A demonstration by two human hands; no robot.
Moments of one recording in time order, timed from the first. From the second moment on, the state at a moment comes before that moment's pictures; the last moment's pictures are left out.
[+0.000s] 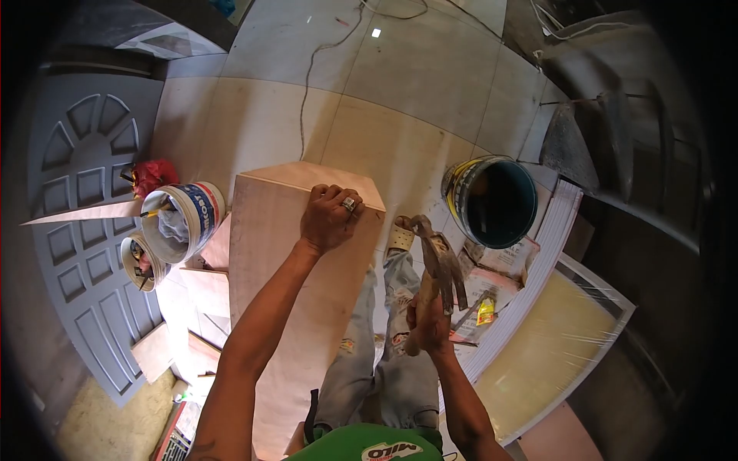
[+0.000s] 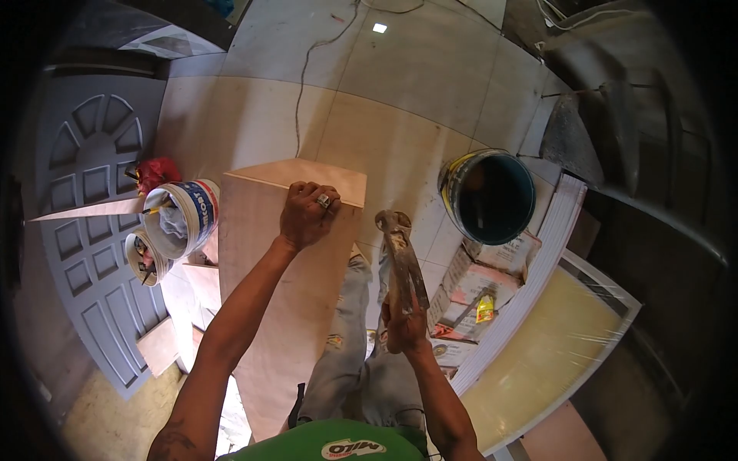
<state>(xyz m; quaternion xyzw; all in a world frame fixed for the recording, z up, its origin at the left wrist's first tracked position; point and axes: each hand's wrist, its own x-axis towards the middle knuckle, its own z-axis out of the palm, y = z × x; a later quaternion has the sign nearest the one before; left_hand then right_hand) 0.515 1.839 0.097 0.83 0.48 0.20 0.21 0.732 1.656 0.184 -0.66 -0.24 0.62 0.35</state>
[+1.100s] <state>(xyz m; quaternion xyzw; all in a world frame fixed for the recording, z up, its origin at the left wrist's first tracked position) 0.515 1.838 0.099 0.83 0.48 0.21 0.19 0.752 1.785 0.201 -0.66 -0.17 0.72 0.14</state>
